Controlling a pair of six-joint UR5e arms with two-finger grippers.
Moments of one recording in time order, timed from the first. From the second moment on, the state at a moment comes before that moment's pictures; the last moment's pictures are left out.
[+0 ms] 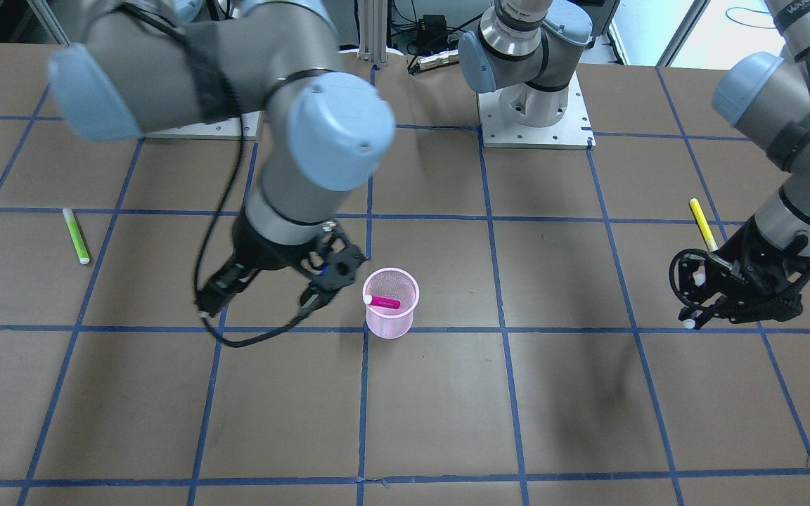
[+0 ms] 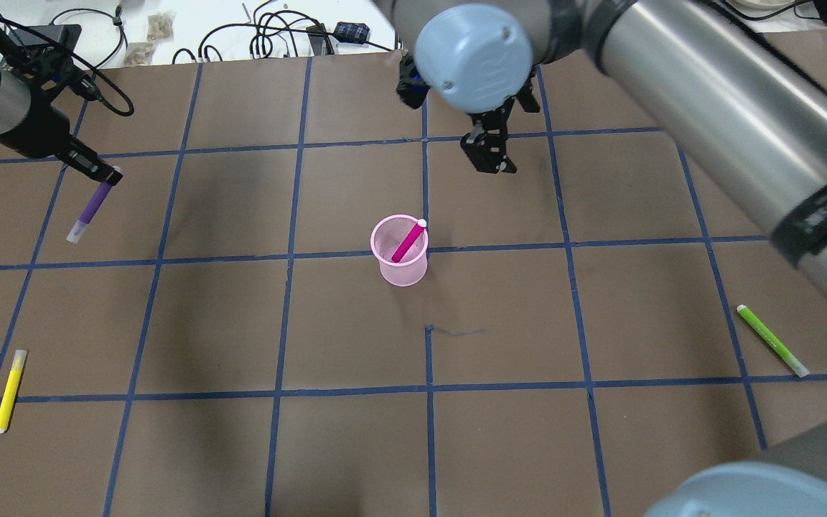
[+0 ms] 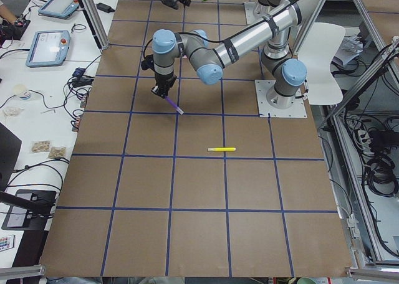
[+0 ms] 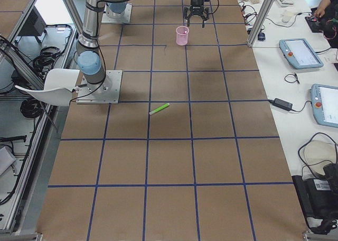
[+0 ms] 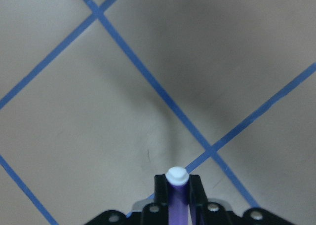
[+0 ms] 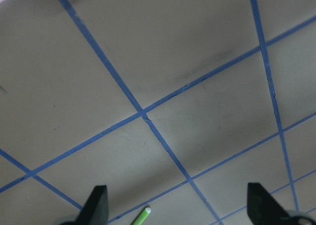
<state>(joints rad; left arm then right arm) -1.19 -1.78 -1.70 -1.11 1.40 1.00 1.85 -1.15 1.23 -1.50 -1.96 -0.63</state>
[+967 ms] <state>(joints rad) -1.58 -1.68 -1.86 -0.76 1.16 0.46 1.51 -1.31 1.25 -1.39 -1.56 -0.05</state>
